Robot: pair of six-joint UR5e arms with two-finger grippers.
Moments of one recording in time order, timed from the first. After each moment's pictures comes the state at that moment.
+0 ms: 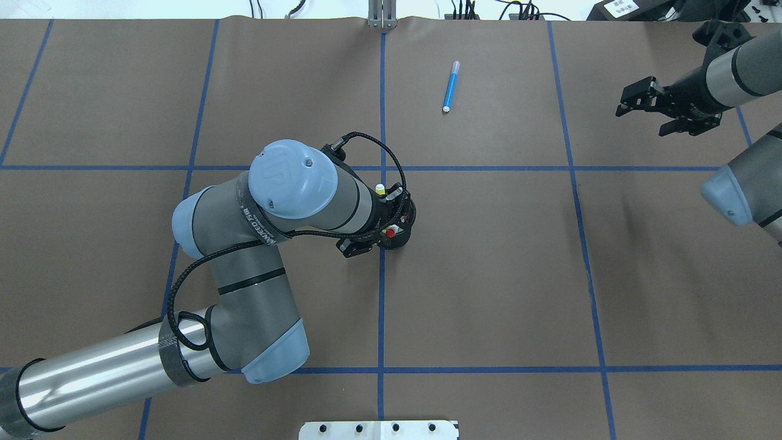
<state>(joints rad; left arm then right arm) -0.48 -2.32 -1.65 -1.89 -1.84 -2.04 1.09 -1.33 1.58 -1.03 2.17 1.19</state>
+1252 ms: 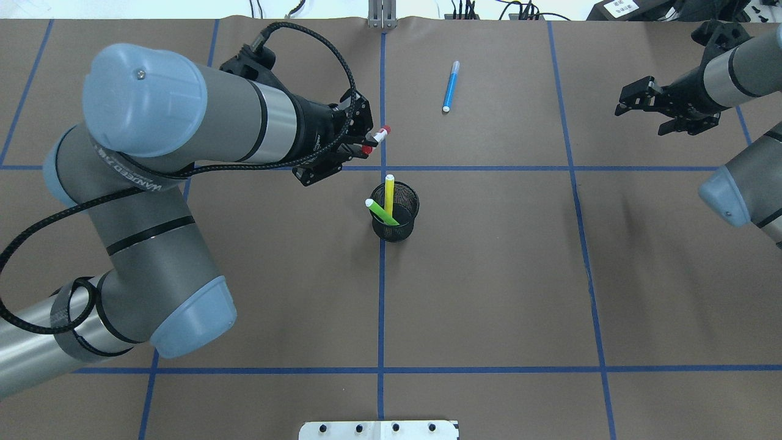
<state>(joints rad) -0.63 -2.26 -1.88 -1.91 -1.75 -2.01 1.09 -1.32 1.58 -1.03 2.14 1.20</state>
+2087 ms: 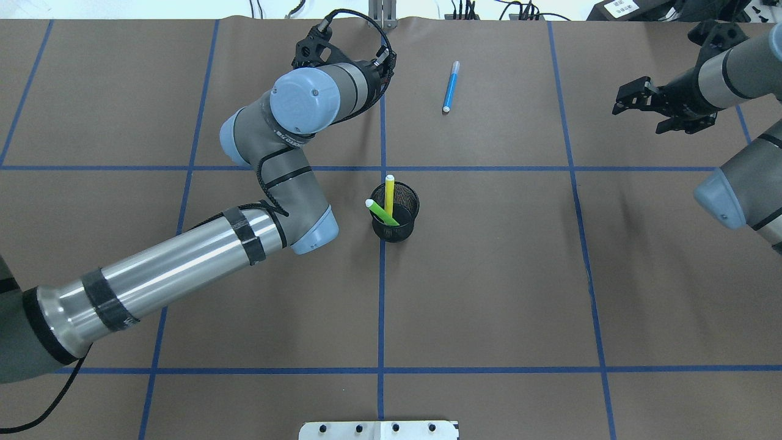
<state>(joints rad) -0.65 -2.59 -0.93 -2.53 -1.43 -1.97 1.07 -1.32 1.58 -1.03 2.11 1.20</state>
